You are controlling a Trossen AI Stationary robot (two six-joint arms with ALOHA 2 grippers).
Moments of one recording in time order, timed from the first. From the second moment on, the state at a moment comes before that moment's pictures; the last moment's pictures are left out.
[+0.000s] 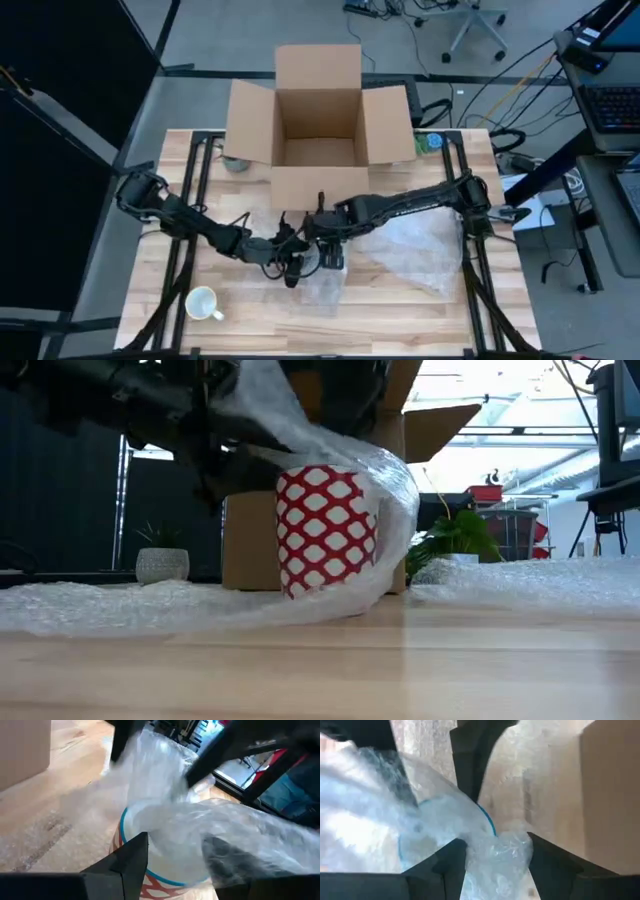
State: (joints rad) left arm -0.37 1.66 0.62 0.66 -0.38 -0.65; right arm 0.17 2.00 1.90 -1.10 0.10 0.20
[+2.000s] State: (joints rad) left arm -0.49 1.19 0.61 -0.08 -0.41 -0.89; right arm 0.19 2.01 1.61 -0.53 0.23 0.12
